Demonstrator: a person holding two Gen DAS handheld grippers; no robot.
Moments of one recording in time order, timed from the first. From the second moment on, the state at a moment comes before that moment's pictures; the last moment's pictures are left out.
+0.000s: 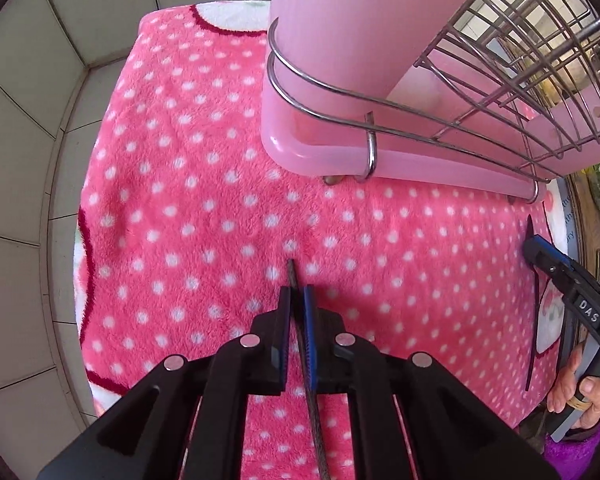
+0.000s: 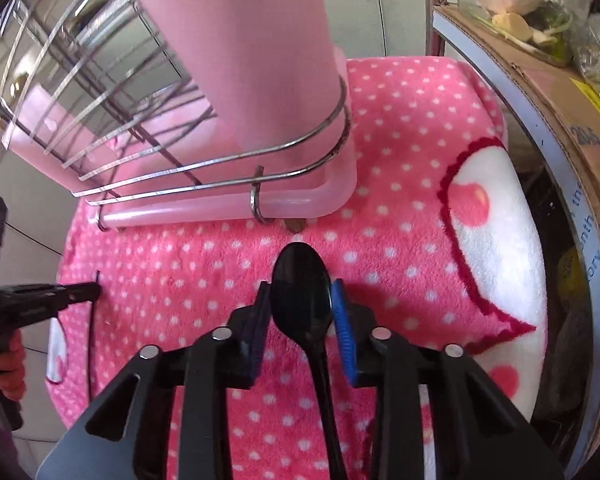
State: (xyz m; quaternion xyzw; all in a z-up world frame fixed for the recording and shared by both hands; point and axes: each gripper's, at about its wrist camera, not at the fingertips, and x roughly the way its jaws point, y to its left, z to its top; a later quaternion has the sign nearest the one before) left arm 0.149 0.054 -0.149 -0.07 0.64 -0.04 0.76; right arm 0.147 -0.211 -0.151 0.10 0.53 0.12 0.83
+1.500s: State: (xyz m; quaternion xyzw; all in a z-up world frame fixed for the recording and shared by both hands) left arm 0.027 0.100 0.016 -0.17 0.33 -0.07 0.93; right arm 0.055 -0.241 -0.016 0.21 0.28 0.19 0.92
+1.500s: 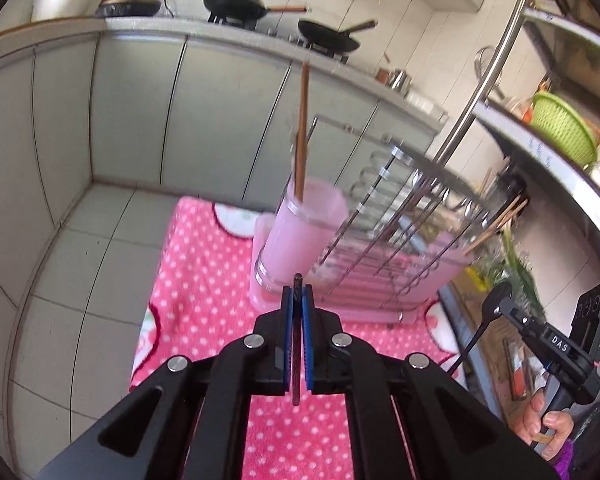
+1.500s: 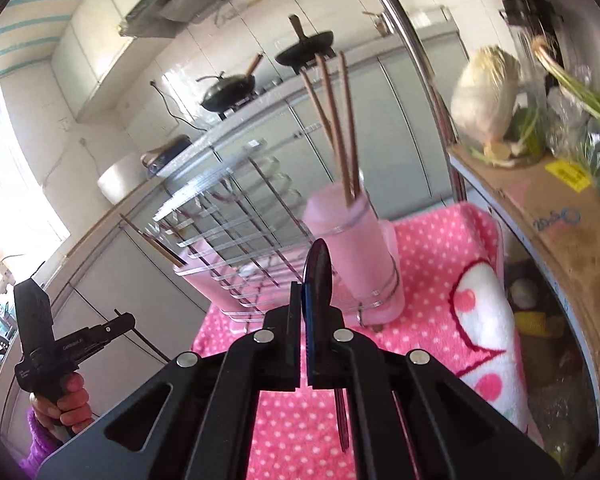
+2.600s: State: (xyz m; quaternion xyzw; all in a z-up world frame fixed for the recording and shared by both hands) left arm 0.069 0.085 0.158 -0.12 0.16 -0.01 0.98; right arm 0.105 -0.223 0.130 0.09 0.09 0.20 0.97
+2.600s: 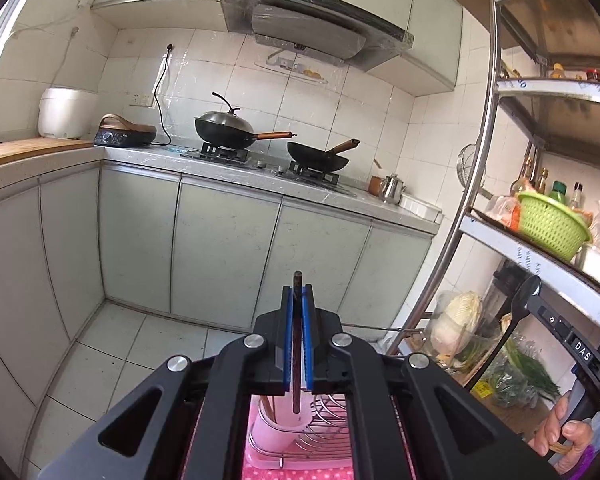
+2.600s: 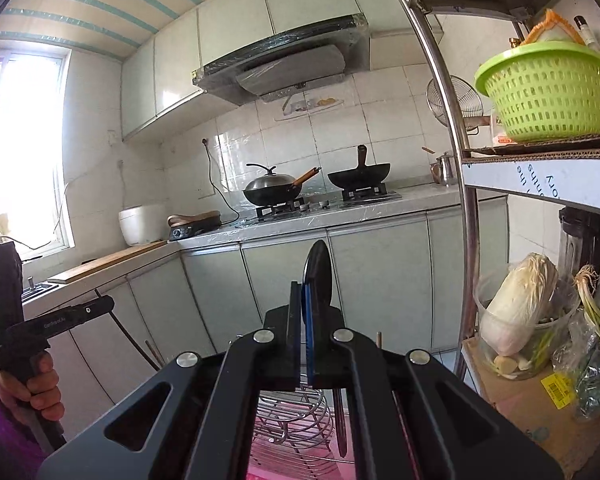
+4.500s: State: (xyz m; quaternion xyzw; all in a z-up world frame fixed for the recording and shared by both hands) left arm 0.118 0.079 0.042 -0.12 0.27 -0.02 0.96; right arm 0.120 -0.232 0.010 0.13 0.22 0.16 0.95
